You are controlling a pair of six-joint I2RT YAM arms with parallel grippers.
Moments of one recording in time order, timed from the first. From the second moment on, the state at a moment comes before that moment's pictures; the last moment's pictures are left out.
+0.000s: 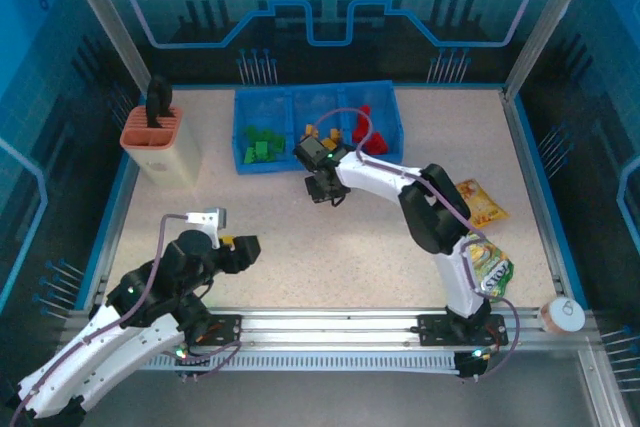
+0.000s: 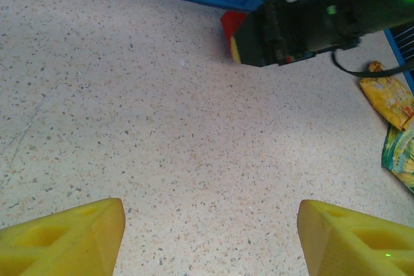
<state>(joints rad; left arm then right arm) -0.72 0.32 0.53 -0.80 -0.17 -0.74 0.77 2.08 1.60 -0.78 0.17 0.47</state>
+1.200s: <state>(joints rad) -0.80 0.48 0.62 -0.79 -0.24 -0.74 0.42 2.13 1.84 -0.84 0.05 0.32</state>
